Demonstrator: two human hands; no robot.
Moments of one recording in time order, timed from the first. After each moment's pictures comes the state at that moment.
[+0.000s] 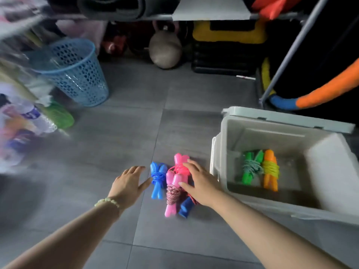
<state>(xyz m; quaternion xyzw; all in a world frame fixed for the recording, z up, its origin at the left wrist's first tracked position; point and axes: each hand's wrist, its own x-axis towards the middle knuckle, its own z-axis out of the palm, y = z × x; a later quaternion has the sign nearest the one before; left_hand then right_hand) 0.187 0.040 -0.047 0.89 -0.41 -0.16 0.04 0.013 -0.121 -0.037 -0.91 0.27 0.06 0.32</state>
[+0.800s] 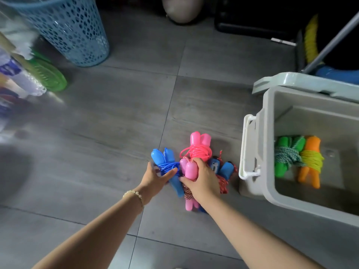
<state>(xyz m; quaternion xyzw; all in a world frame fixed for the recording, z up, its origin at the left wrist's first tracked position) 0.175 0.021 -0.163 0.78 -0.03 -0.42 0.46 0.063 -0.077 -0.143 -0.79 0.45 -0.01 0.41</state>
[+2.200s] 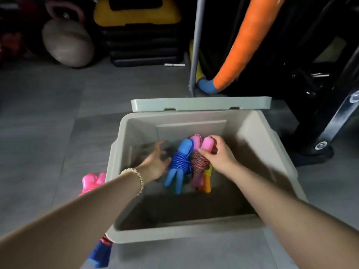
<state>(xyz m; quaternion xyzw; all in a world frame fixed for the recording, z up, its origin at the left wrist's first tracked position) 0.018 -0.260 -0.108 0.75 -0.29 -0.47 0.36 -0.149 -0.358 -0.122 -0.68 0.54 -0.18 0.46</state>
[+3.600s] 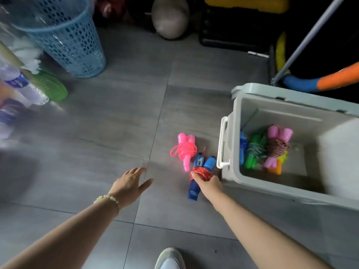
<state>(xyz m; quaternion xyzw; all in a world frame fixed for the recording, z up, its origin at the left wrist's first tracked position) 0.181 0.082 -0.097 0.87 -0.38 -0.30 0.03 0.001 -0.087 -0.116 -0.56 0.62 0.04 0.55</state>
